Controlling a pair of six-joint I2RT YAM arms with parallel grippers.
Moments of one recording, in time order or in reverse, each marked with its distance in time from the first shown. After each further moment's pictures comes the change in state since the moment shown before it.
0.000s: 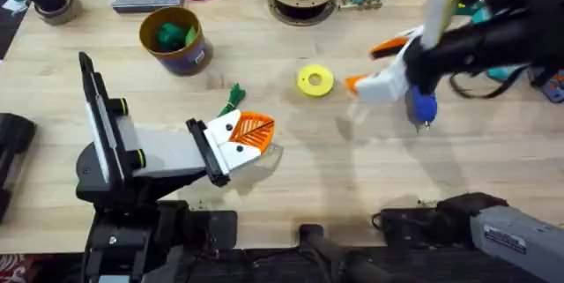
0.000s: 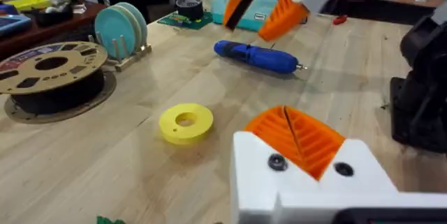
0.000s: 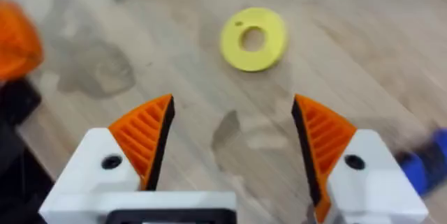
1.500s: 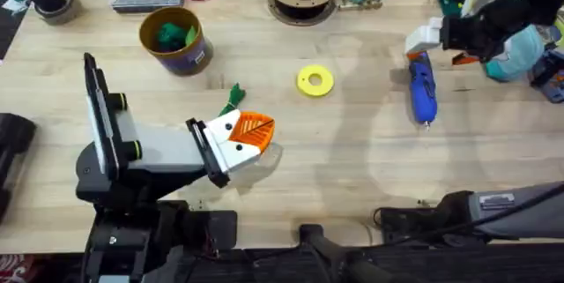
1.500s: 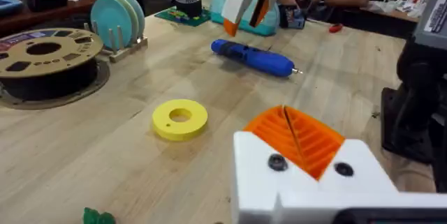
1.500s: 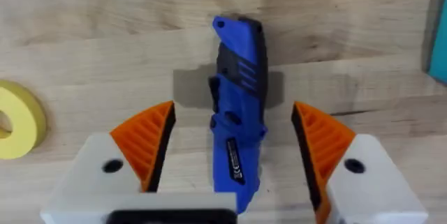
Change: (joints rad) left arm 0.000 0.000 0.000 0.001 -0.003 -0.080; right arm -0.361 0.451 0.225 -0.039 0.478 0.424
